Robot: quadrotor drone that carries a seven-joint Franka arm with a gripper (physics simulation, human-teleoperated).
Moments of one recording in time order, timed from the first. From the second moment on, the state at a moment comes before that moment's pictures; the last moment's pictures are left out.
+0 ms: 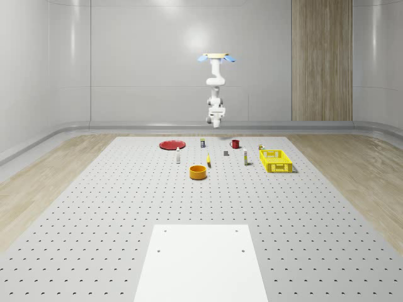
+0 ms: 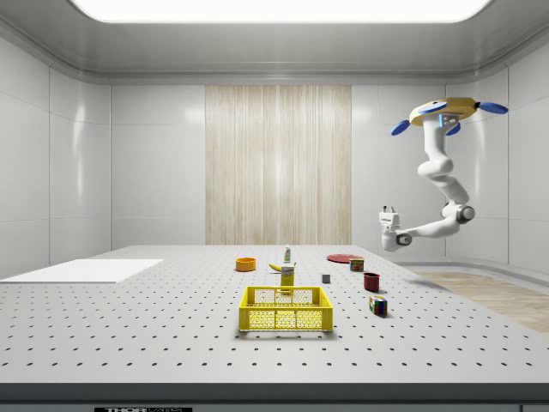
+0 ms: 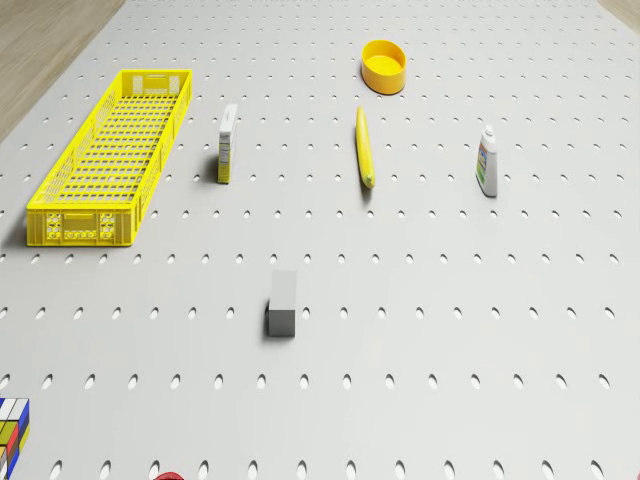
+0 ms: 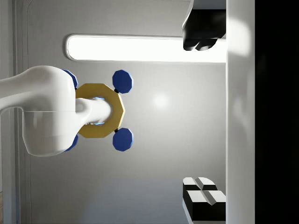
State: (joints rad) arm -0.01 -0.71 0.01 -2.05 -0.01 1.38 0.78
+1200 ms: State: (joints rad) arm -0.15 -0.76 0.44 -2.21 -0.63 1.42 0.88
